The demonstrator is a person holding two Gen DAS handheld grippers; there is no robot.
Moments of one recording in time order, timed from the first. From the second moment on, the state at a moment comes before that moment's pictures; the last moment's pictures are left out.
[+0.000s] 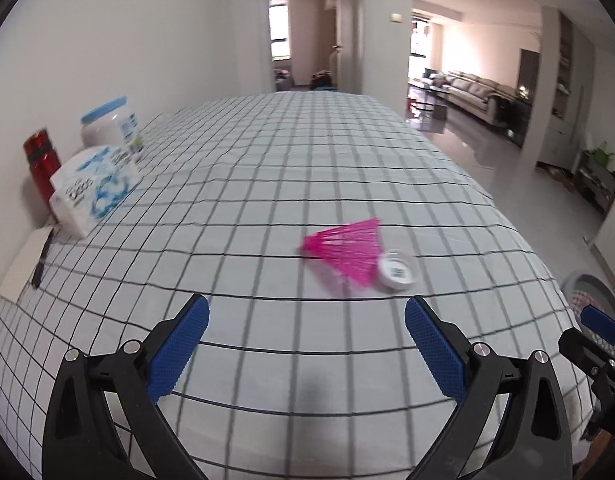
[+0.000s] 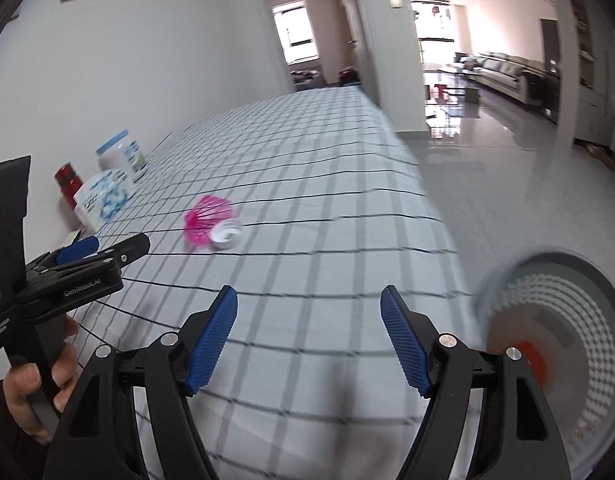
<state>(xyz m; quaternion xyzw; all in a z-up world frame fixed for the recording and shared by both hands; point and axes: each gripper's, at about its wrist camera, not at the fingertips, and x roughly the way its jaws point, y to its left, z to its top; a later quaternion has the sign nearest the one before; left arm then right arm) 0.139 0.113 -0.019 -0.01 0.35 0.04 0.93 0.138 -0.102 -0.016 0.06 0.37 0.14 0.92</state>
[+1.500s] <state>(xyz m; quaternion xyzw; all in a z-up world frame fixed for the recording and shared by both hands) 0.155 0.163 -0.026 -0.06 0.36 0.08 0.93 0.222 0.003 -0.042 -0.02 0.41 0.19 0.89</state>
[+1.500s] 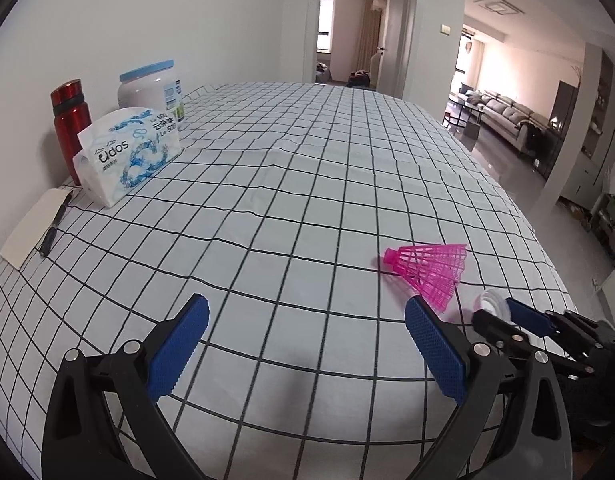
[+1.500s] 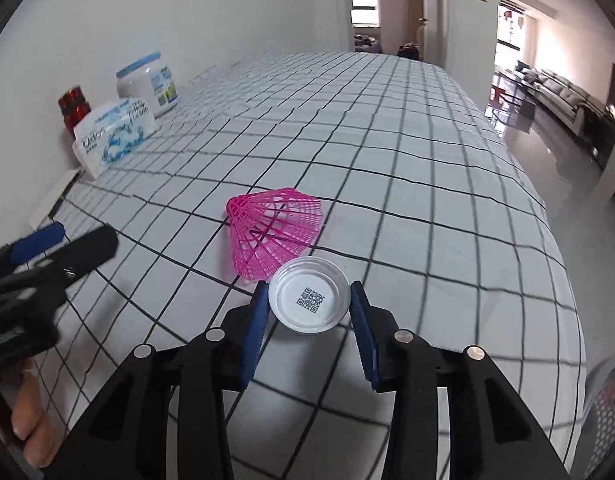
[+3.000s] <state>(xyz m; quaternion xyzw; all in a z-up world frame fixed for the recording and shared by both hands) 0.209 0.094 -0.045 0.02 0.40 0.02 0.92 0.105 -0.122 -0.018 0.10 0.36 0.15 0.92</state>
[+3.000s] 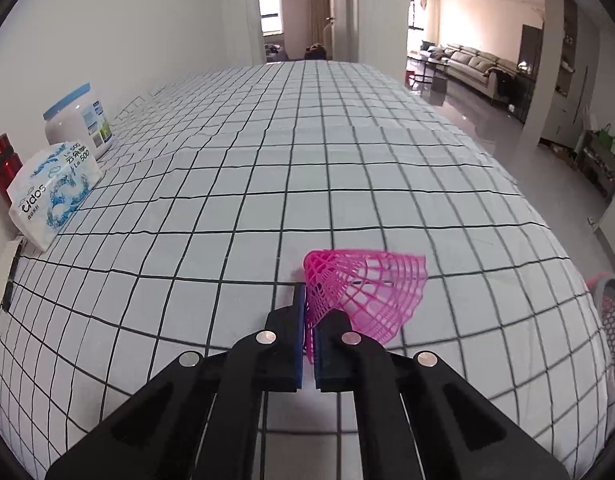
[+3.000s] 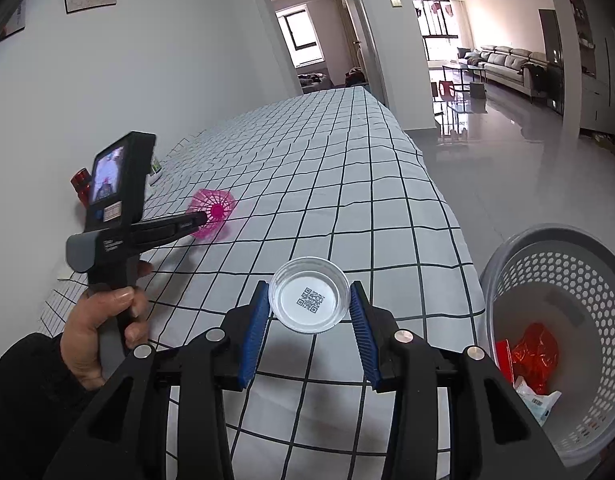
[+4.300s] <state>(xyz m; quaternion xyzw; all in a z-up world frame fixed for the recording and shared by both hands) 0.084 -0.200 -0.040 0.10 0.39 -0.24 0.88 0.028 -0.347 -0.055 0.17 0.34 -0.04 0.92</state>
